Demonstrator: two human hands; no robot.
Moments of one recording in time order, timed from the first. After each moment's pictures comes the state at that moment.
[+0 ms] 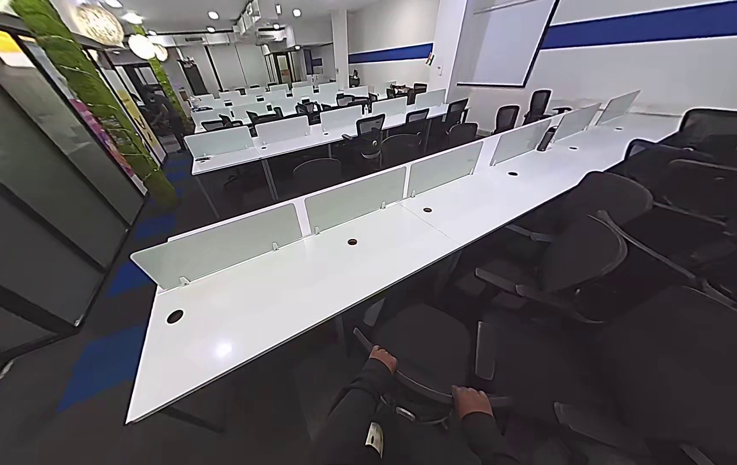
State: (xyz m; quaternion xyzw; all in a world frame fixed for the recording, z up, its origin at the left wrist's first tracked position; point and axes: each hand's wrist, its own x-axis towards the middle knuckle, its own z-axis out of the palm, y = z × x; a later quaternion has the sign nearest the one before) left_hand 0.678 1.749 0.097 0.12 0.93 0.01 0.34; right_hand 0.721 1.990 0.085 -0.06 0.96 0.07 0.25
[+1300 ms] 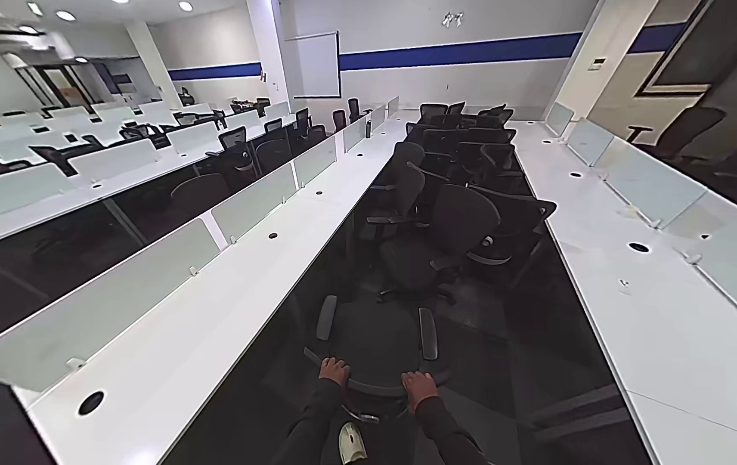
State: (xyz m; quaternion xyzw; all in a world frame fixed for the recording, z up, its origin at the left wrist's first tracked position) left_hand 0.989 1.578 0.075 0.30 0.92 -0.03 0.27; right_hand 1.118 1.808 0.094 0.10 0.96 -0.03 0.25
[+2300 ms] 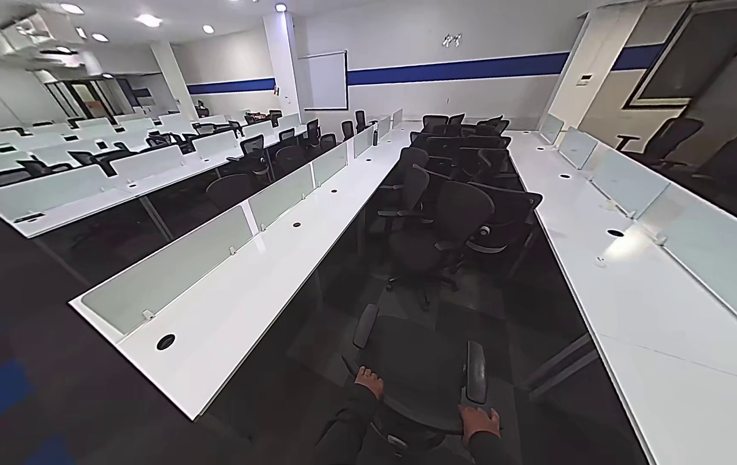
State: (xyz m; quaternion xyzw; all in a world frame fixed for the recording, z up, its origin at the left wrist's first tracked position) left_hand 1.221 1.479 0.091 0.37 0.87 -0.06 0.33; right_hand 1.400 1.710 0.078 0.28 0.92 -0.01 0.29
